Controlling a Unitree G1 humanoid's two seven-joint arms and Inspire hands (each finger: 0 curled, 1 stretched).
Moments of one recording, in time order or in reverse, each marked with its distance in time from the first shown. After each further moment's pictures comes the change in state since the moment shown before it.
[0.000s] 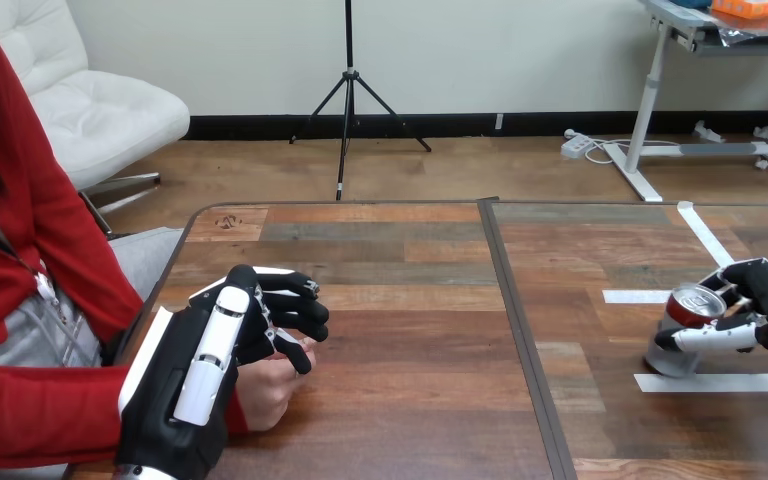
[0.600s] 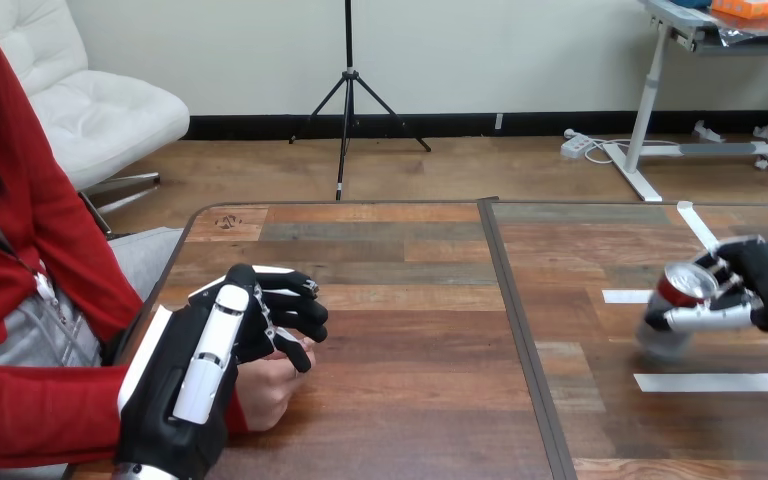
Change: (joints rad) left arm -0.003 0.000 0.001 0.000 -0.006 0.000 0.000; right arm 0.000 0.002 -0.009 -0.044 0.035 -0.036 0.001
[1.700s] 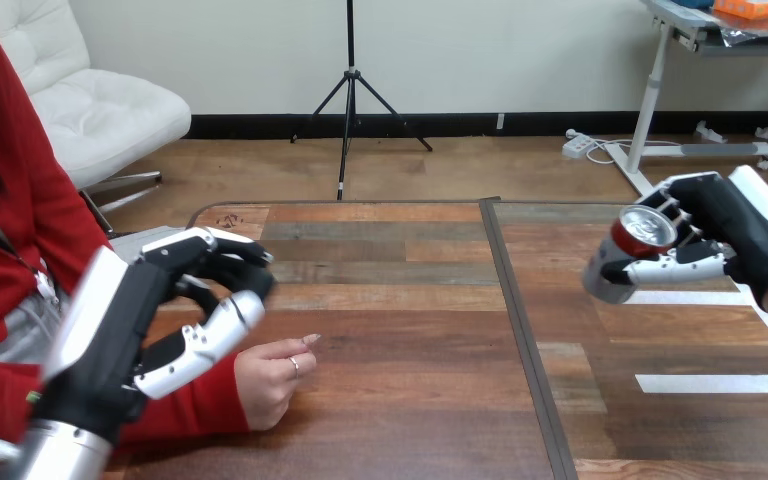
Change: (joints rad) left arm -0.052 0.166 0.144 -0.061 0.474 -0.105 0.139; right arm 0.081 -0.007 -0.049 -0.377 0.098 -0.002 0.187
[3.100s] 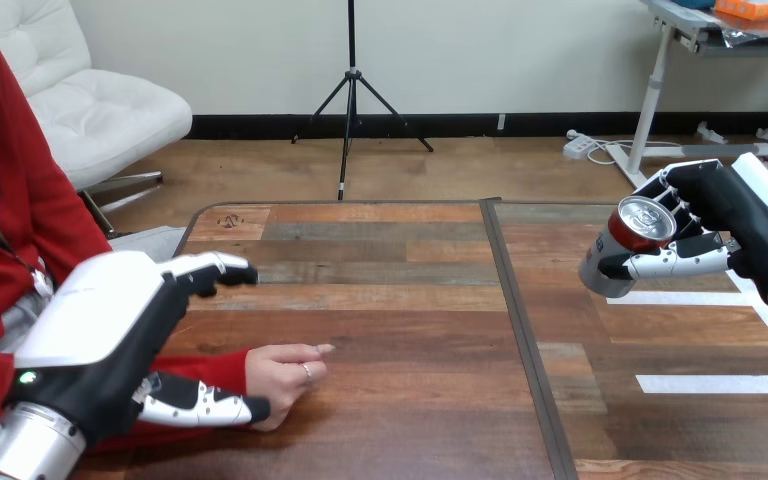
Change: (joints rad) left arm 0.033 0.194 0.010 -0.165 0.346 0.140 -0.088; right arm 0.073 0.000 -0.049 -0.186 0.010 0.059 0.039
